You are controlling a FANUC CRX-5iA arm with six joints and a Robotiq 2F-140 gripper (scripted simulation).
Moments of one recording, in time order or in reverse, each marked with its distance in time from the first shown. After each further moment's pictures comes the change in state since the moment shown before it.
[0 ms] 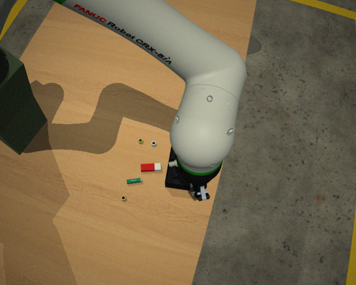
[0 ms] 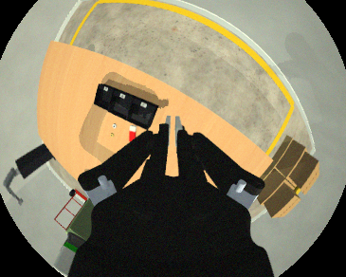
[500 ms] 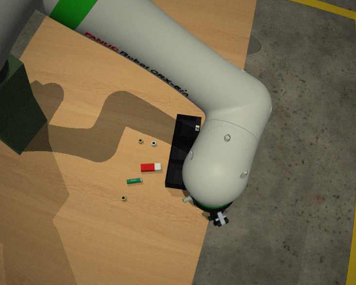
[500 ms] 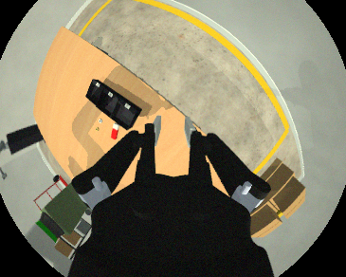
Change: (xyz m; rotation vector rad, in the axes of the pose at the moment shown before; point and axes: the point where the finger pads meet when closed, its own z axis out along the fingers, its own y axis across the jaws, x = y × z) arm 0.023 0.062 -0.002 0.017 0.049 -0.175
